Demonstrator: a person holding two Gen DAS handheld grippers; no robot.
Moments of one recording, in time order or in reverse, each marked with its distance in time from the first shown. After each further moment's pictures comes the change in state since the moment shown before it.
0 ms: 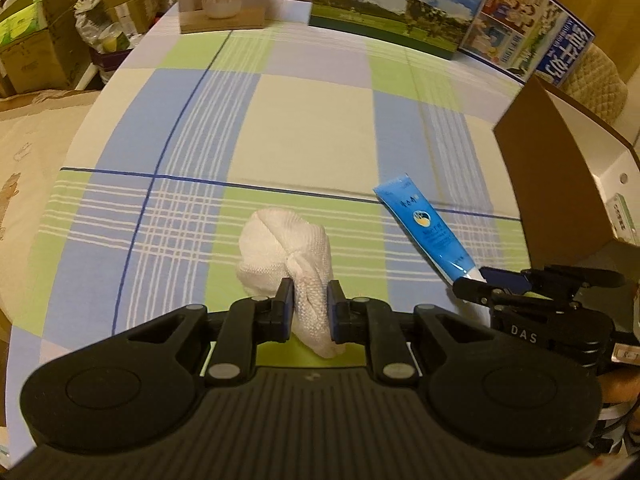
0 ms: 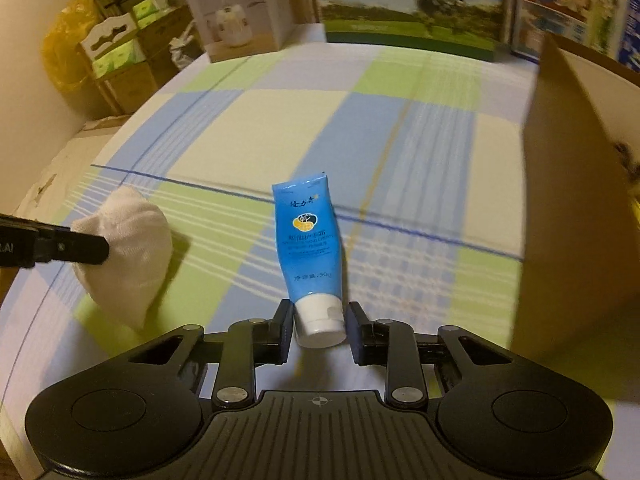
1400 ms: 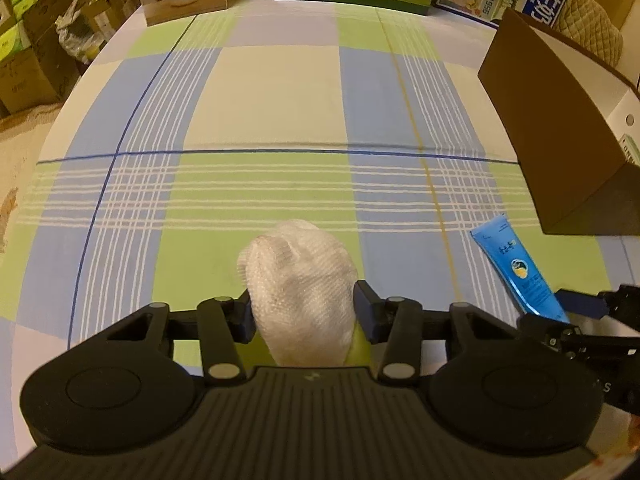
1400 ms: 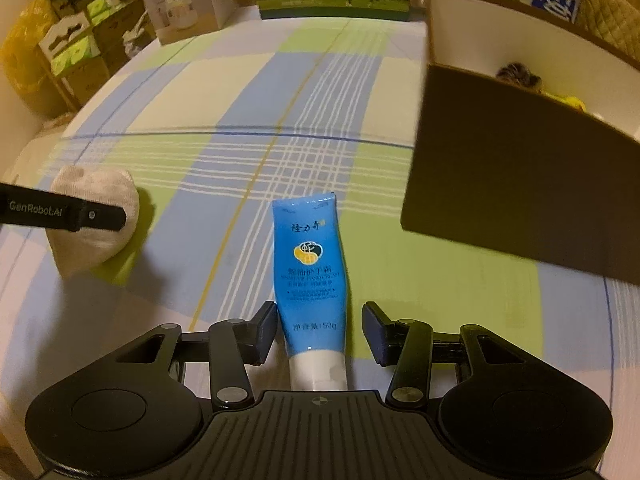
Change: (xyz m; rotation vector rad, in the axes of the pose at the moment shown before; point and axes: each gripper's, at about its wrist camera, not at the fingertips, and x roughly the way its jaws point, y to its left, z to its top) left arm 0.032 -0.041 -0.031 0.103 0.024 0.064; right arm -0.048 -0.017 -0.062 0.039 0.039 -0.138
